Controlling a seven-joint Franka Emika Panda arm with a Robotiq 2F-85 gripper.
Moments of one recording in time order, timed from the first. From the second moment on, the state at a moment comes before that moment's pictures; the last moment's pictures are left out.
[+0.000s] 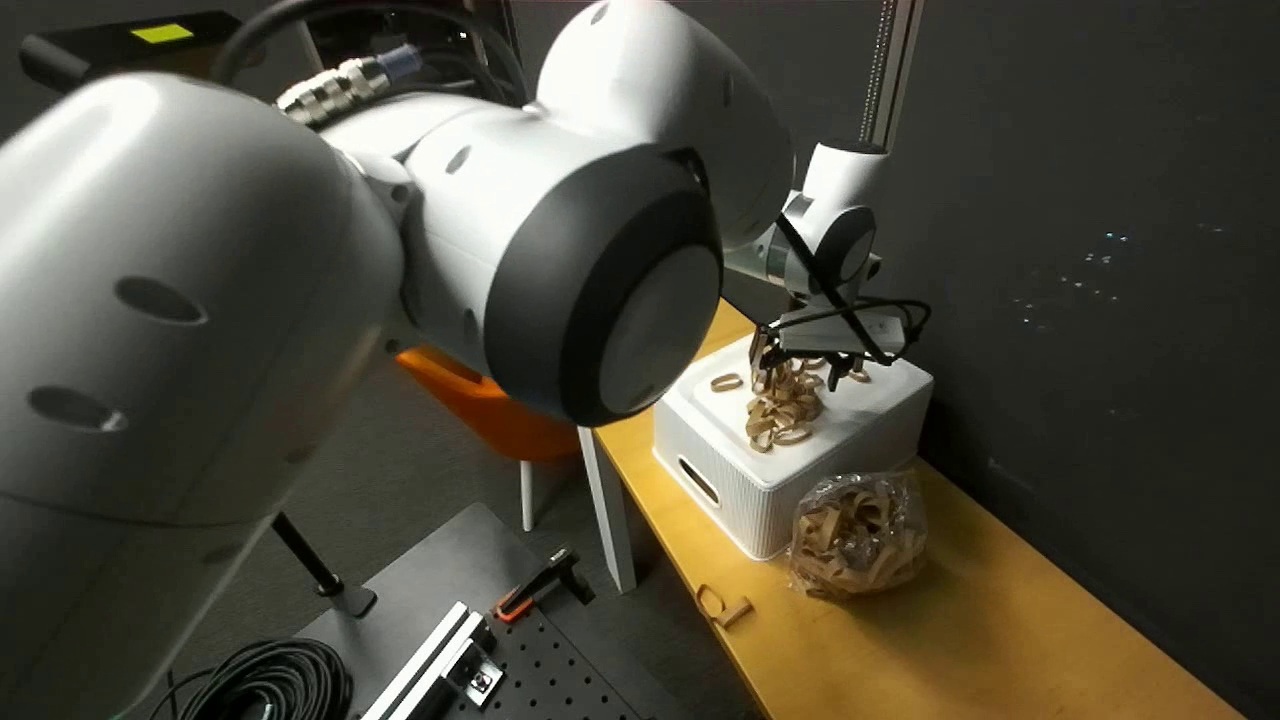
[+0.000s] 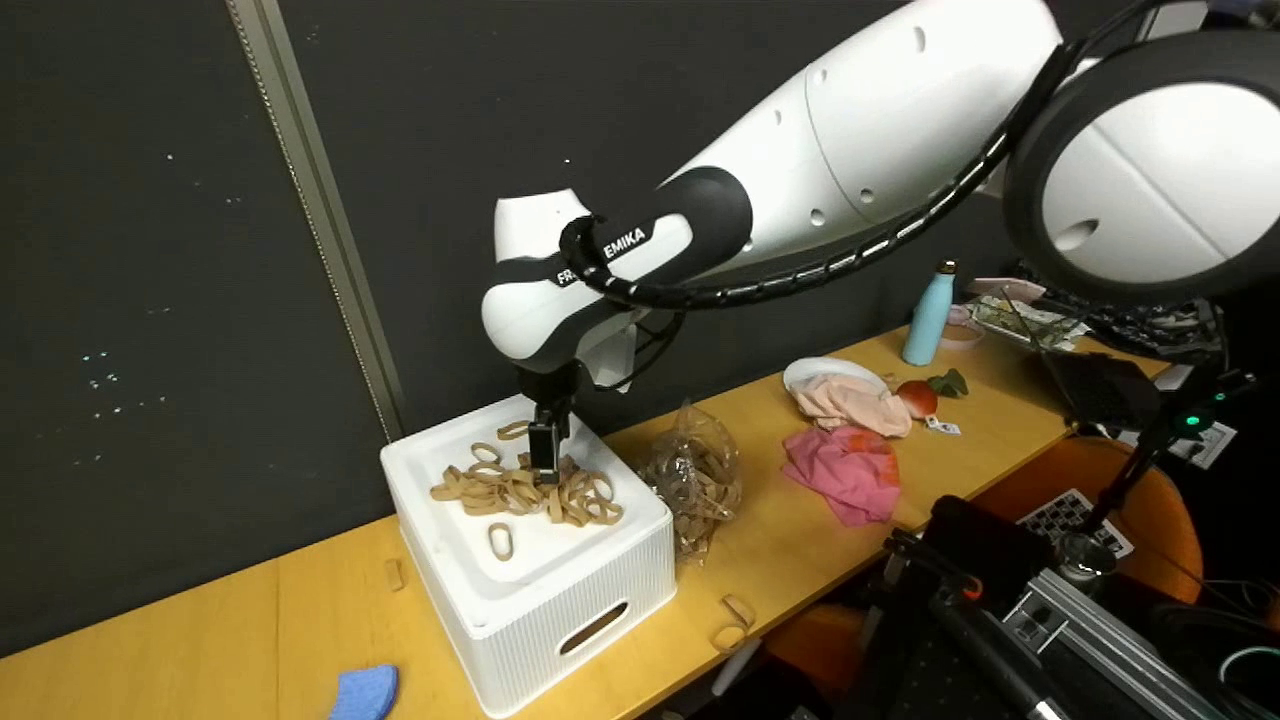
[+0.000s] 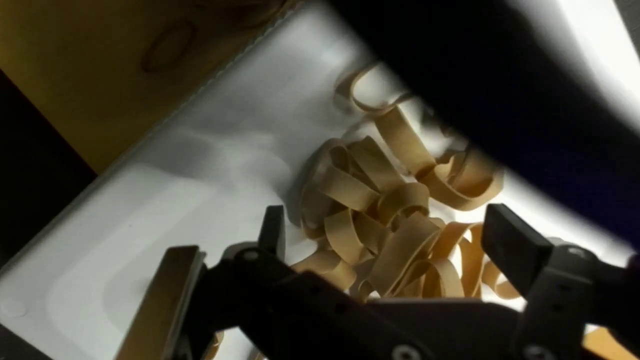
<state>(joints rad) 0.02 0.98 0.12 -1.21 -0.07 2.18 -0.61</state>
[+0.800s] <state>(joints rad) 0.08 1.18 0.12 -0.89 -0.08 1.99 -0.61</state>
